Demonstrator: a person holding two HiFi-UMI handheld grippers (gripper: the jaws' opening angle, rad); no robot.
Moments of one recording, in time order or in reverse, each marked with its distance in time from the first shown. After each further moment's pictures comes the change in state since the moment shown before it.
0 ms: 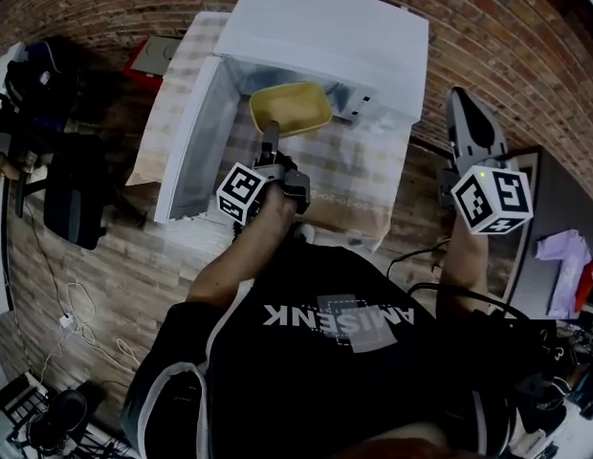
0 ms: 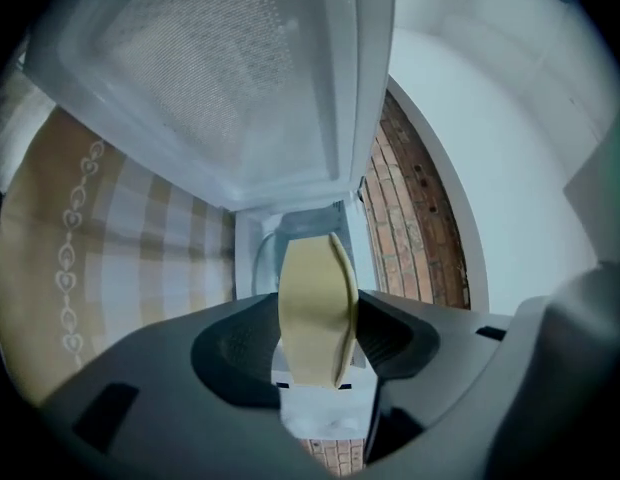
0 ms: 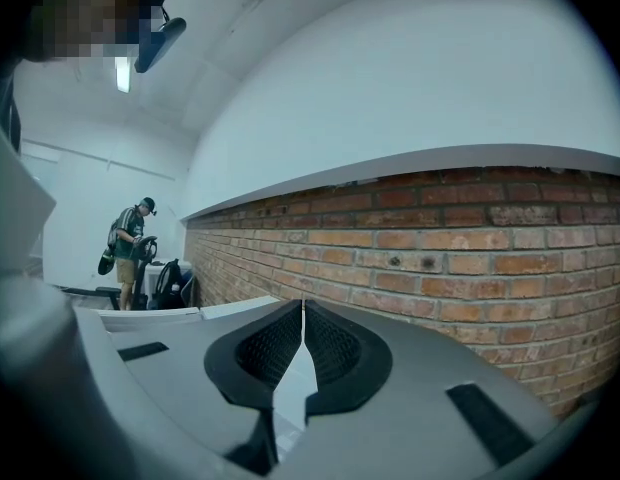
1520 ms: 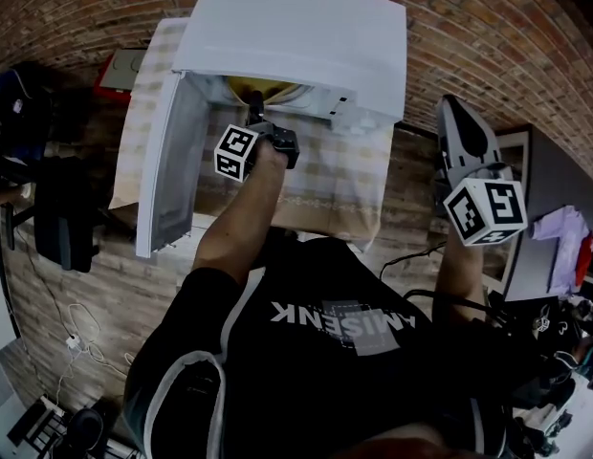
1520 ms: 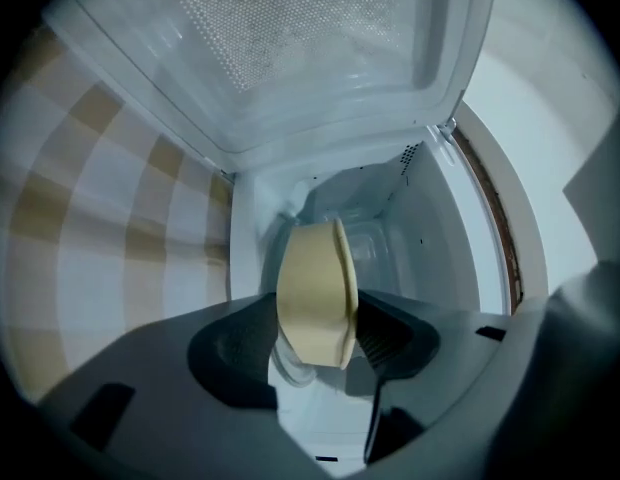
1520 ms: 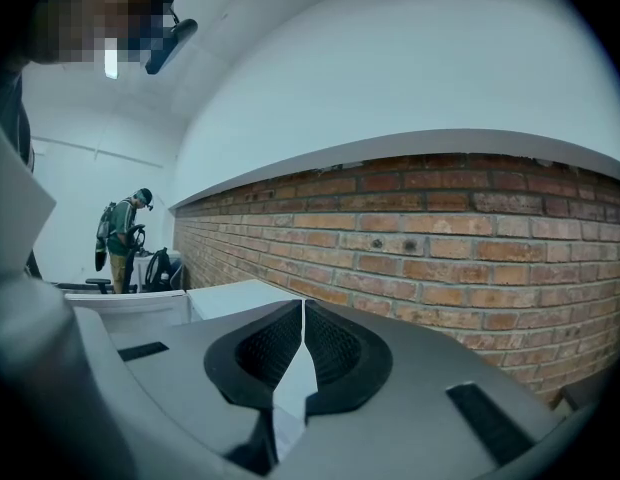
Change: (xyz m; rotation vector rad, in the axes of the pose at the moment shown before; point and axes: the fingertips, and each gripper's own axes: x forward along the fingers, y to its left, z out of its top) left arm 0.136 0.062 -0.010 0.015 -0.039 0.084; right arm -0.001 -0.031 -0.032 0.005 0.073 -0.057
